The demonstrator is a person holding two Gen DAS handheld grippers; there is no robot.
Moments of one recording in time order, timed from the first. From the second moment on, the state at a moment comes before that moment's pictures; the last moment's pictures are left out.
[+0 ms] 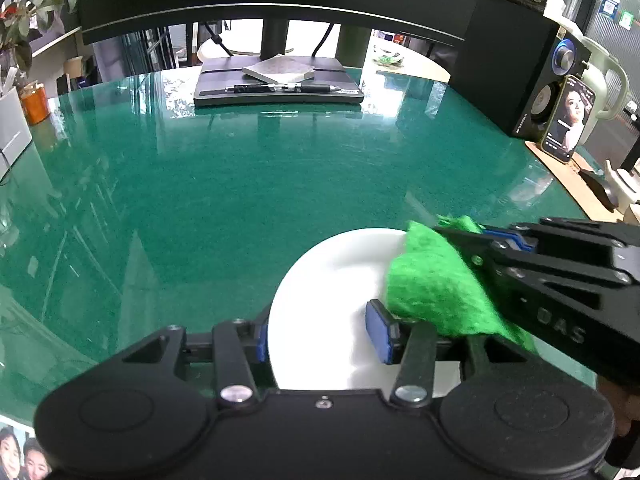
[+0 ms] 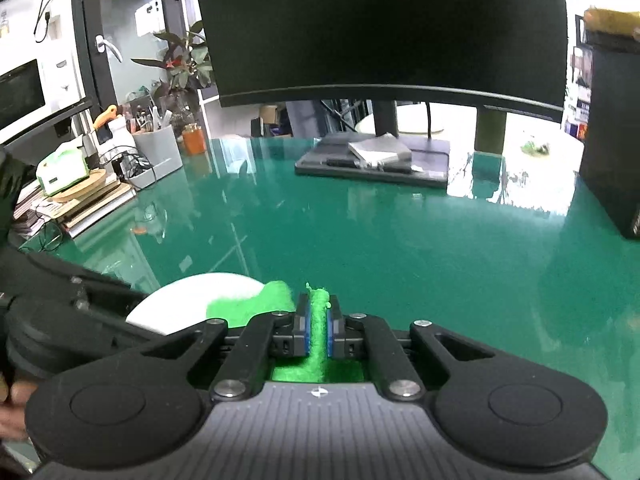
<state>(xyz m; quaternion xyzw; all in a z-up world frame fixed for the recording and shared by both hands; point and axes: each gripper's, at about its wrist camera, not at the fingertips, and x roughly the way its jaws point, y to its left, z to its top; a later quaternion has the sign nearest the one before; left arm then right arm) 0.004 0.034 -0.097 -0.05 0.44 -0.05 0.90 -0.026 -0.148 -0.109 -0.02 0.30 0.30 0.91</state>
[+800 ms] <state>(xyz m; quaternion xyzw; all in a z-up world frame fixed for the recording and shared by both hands) -0.003 0.036 -0.096 -0.04 0.43 -0.04 0.90 -0.014 -0.115 -0.104 -0.07 0.28 0.37 0.88</state>
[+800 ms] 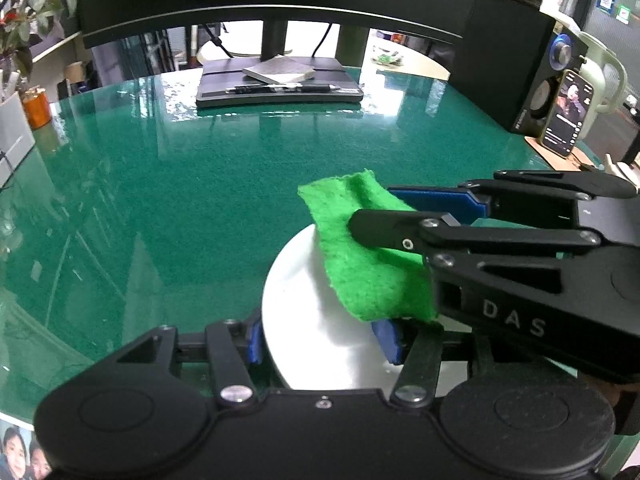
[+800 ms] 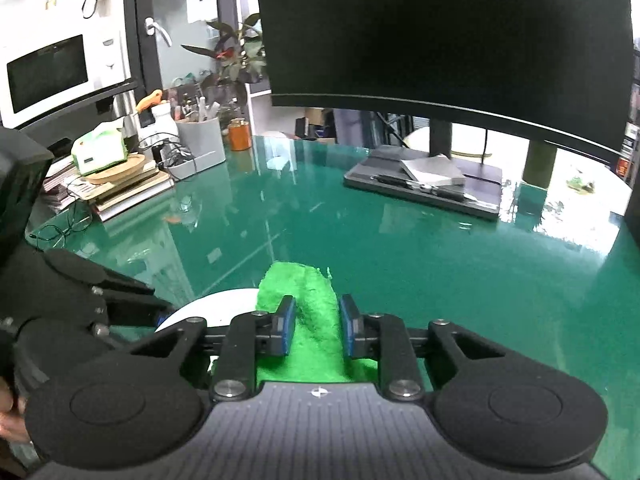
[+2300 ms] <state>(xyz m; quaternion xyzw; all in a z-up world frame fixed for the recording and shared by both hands) 0.021 0.062 -0.069 -0.04 0.45 -0.11 0.88 -0.013 -0.133 -0.090 -0.04 0.30 0.35 0.89</state>
